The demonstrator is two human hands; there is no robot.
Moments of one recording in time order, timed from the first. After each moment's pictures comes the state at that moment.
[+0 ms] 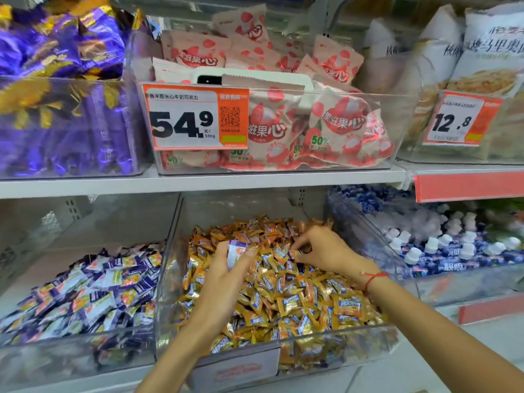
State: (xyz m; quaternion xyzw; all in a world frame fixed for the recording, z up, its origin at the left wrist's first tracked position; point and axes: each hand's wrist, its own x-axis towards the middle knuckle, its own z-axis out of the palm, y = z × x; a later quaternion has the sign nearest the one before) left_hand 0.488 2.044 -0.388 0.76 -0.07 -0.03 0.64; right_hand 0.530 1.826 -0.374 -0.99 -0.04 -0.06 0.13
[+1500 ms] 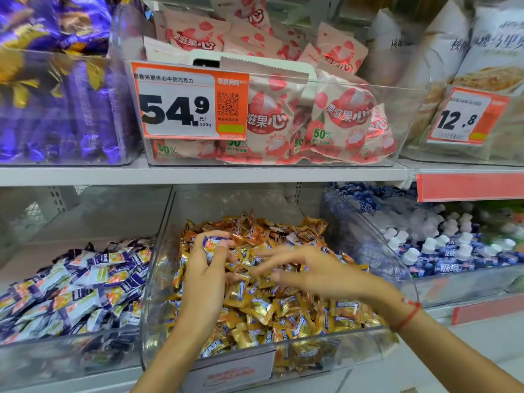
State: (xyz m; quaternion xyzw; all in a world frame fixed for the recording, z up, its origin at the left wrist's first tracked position) left_hand 0.482 2.043 -0.378 0.66 -0.04 0.08 0.74; right_hand 0.471 1.858 -0.346 -0.90 -0.21 0.10 0.36
